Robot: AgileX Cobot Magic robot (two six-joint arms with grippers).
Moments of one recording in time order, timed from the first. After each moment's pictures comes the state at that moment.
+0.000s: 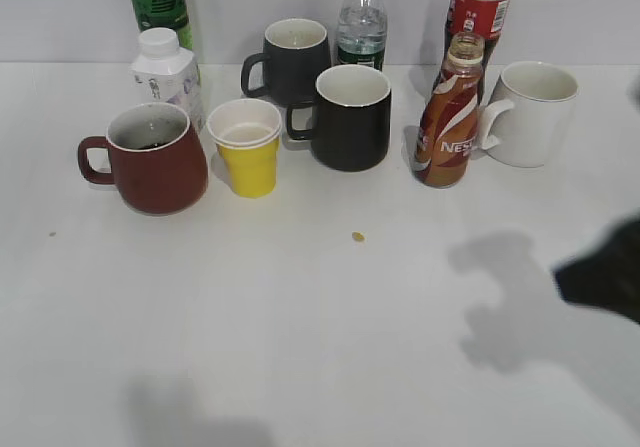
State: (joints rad) left arm -0.24 0.83 -0.73 0.01 1.11 -0.03; right arm 0.43 1.01 -0.66 0.19 0.70 -0.08
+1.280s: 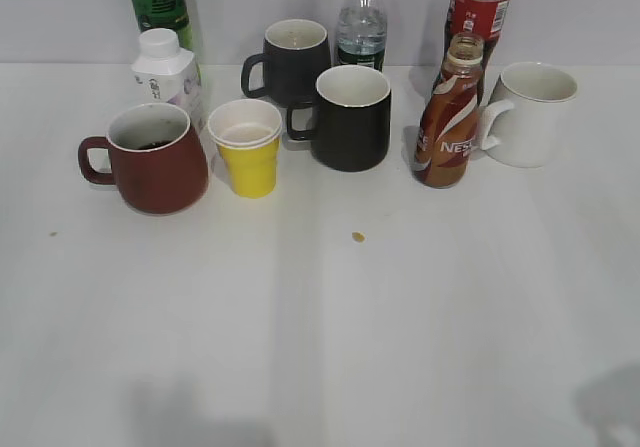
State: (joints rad) left arm -0.24 0.05 -0.52 0.01 1.07 0.05; right arm 0.43 0.23 -0.51 0.01 1.04 -0.01
